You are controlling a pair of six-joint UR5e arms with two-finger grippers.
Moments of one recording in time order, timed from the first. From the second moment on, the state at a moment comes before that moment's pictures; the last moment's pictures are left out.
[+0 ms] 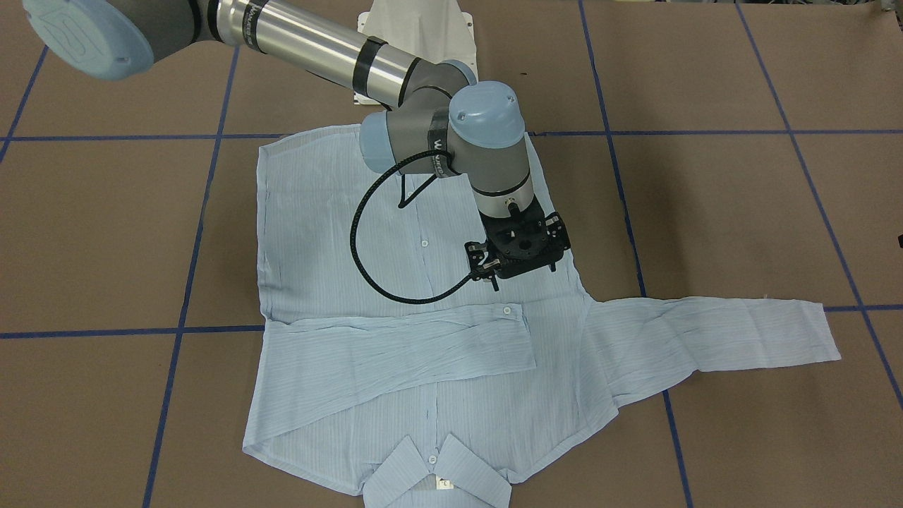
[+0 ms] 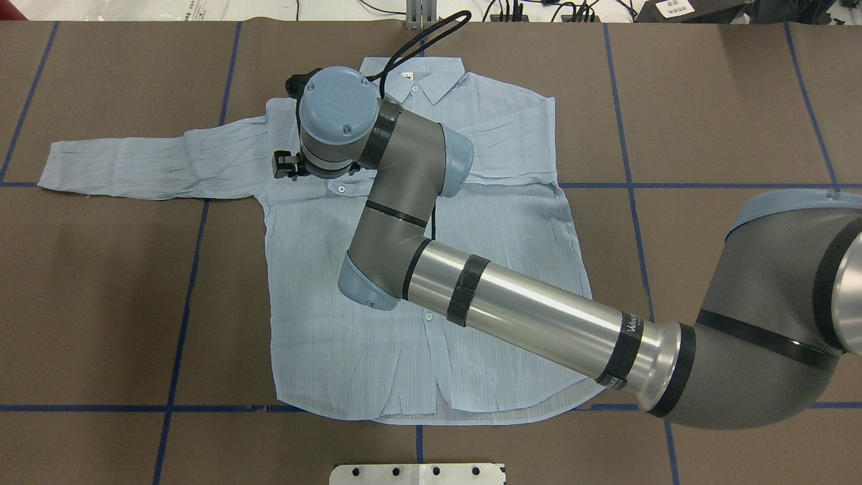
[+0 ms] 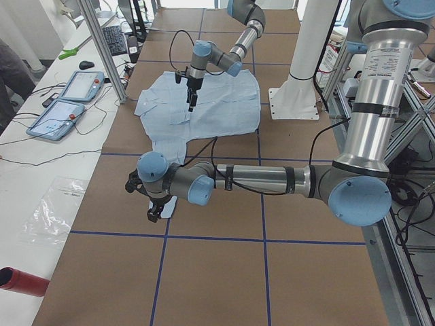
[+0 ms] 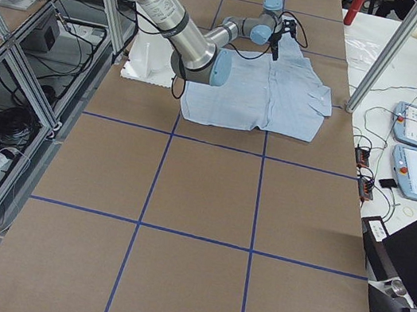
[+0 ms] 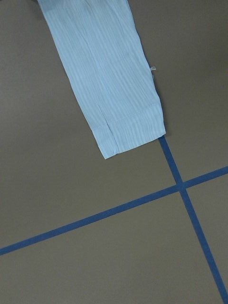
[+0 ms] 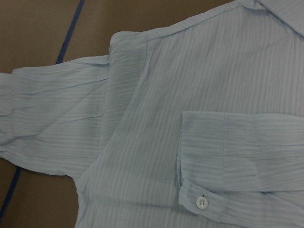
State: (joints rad) left arm -1.47 -1.71 -1.43 -1.93 -2.43 -0.04; right arm 0.54 -0.40 1.00 -1.11 1.77 1.11
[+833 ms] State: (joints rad) left arm -1.16 -1.67 -1.27 -2.50 -2.05 -0.84; right arm 0.64 -0.51 1.33 -1.61 1.85 1.11
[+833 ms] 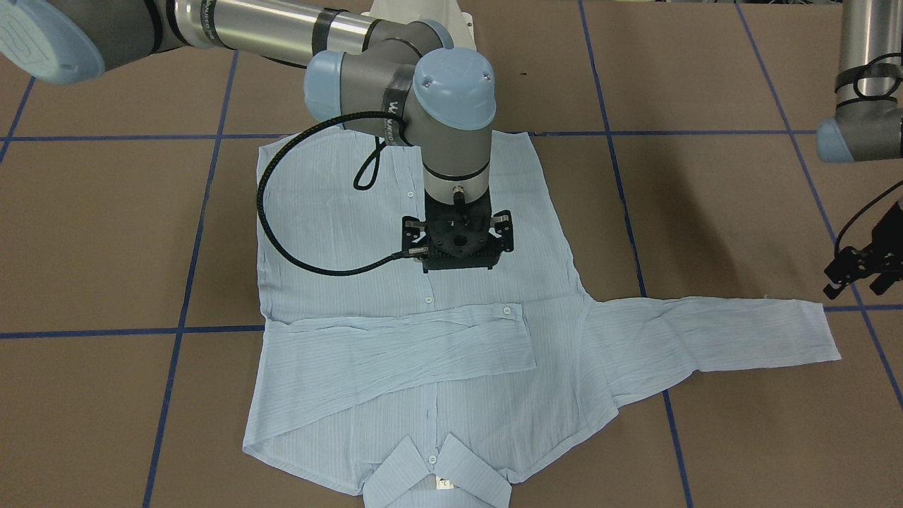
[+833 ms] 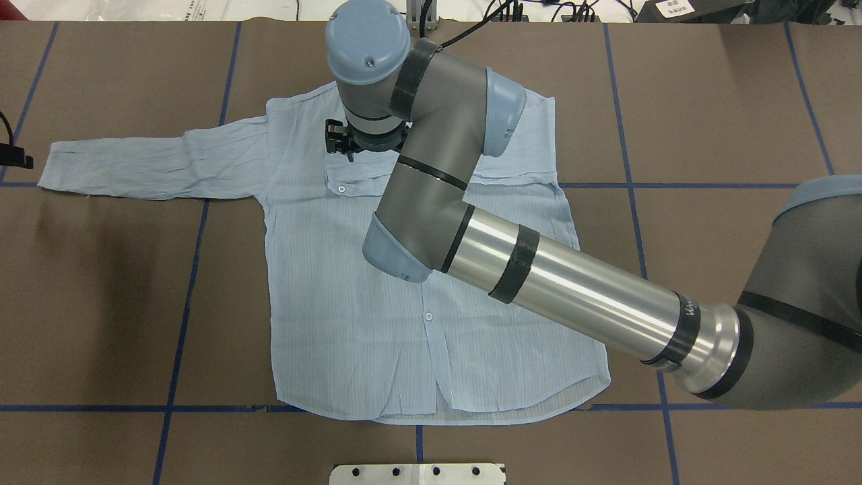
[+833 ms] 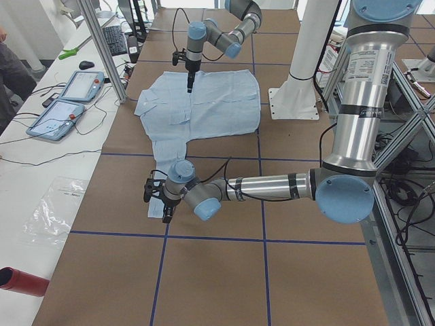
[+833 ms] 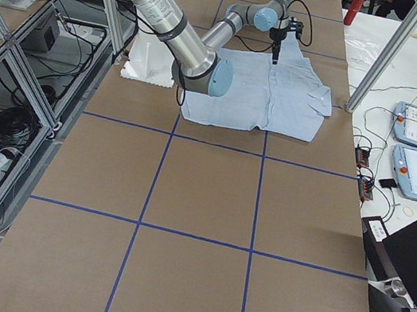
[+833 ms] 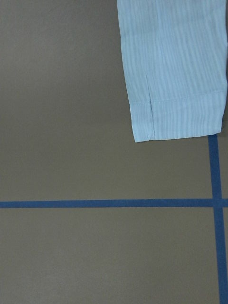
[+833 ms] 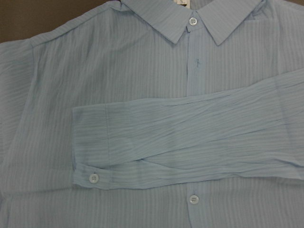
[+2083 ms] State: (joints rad) left arm -1.08 -1.69 -1.21 -2.51 -1.97 -0.89; right arm 0.73 -0.74 1.56 -1.67 1.94 0.87
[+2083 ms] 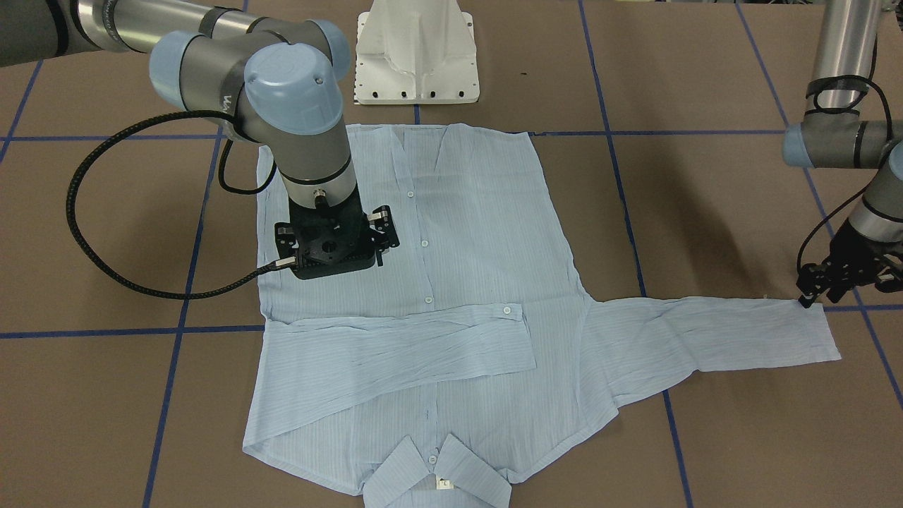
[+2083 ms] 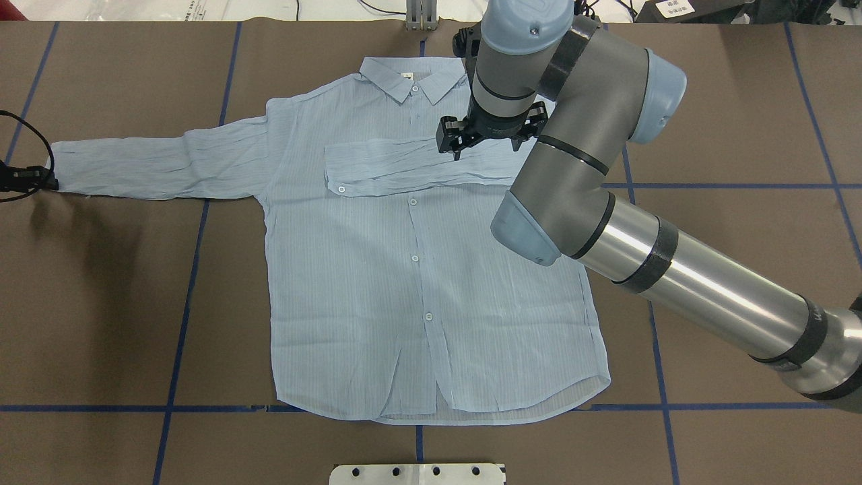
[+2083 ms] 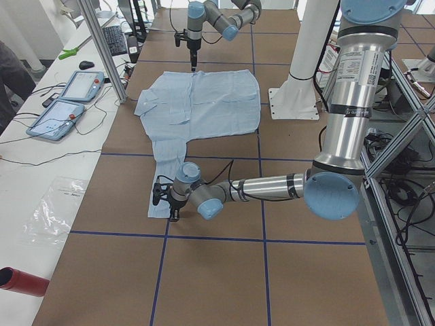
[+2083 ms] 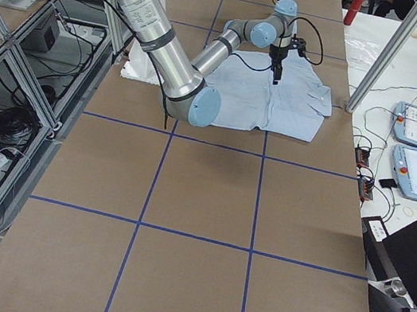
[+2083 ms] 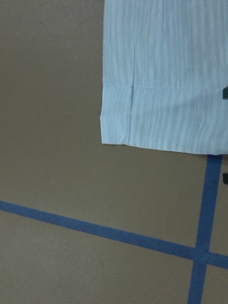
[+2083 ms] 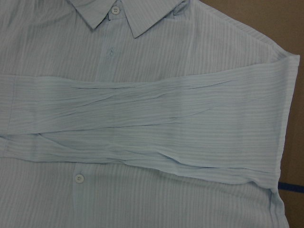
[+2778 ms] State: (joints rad) left arm -1.08 -1.71 -1.19 -2.51 -1.97 -0.89; right arm 0.73 -0.75 1.57 -1.68 1.94 0.87
